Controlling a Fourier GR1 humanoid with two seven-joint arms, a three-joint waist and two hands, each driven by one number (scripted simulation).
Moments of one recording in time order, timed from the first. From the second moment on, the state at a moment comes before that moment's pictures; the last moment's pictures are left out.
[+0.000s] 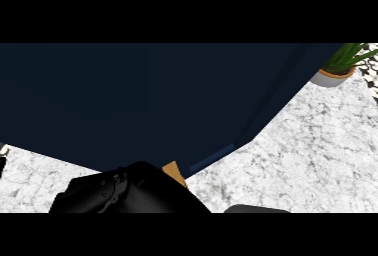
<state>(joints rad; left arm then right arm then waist) 0.52 0.72 -0.11 -2.05 0.85 0.09 -0.59 -0.79 -0.01 0.73 -1.93 -0.23 -0.36 0.68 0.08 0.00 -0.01</state>
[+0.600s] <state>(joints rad) 0.51 0.77 0.02 -2.03 0.95 0.00 -0.54 -1.21 0.00 0.57 -1.43 -0.64 -0.23 0.58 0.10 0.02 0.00</state>
